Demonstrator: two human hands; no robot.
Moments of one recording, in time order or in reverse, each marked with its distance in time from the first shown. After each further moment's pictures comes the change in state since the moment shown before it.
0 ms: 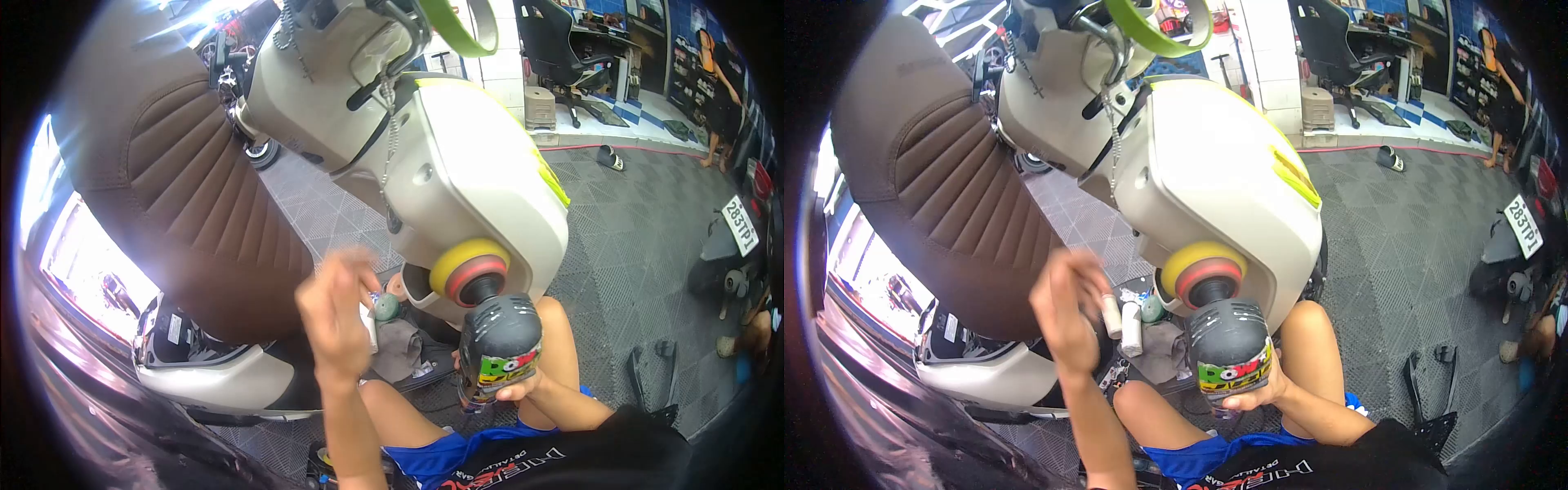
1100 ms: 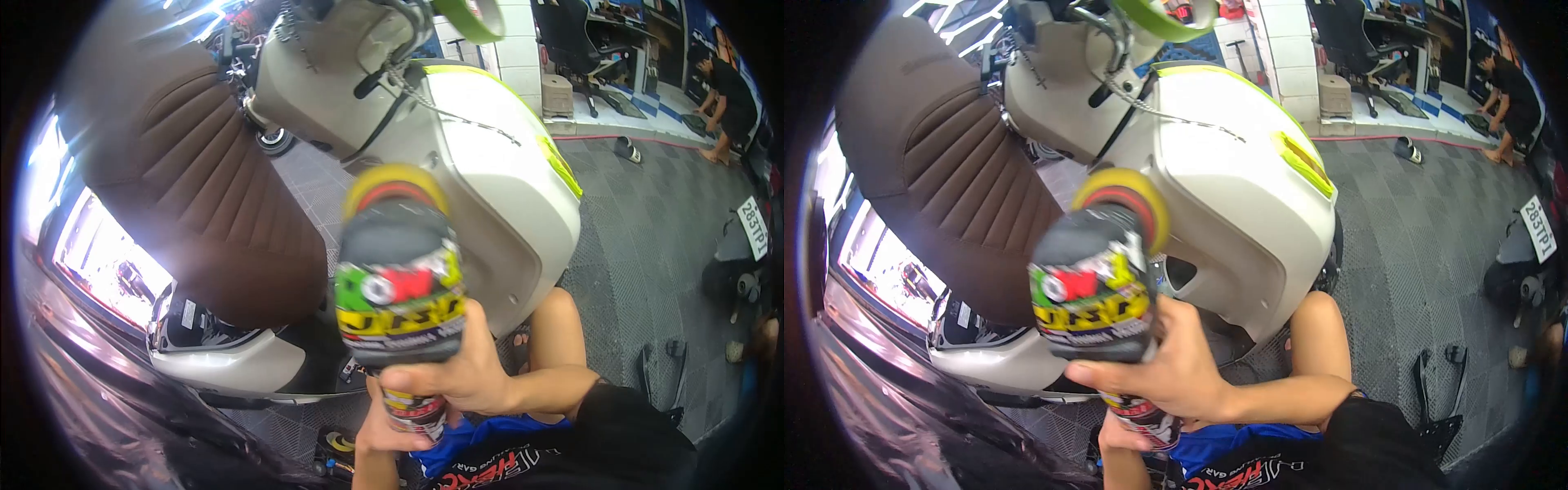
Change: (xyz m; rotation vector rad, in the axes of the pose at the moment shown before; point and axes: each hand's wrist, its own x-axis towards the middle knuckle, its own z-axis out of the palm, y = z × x) left_hand -0.151 0.008 0.000 -0.884 -0.288 -0.635; right_hand 0.082 -0.109 0.145 0.106 0.041 0.063
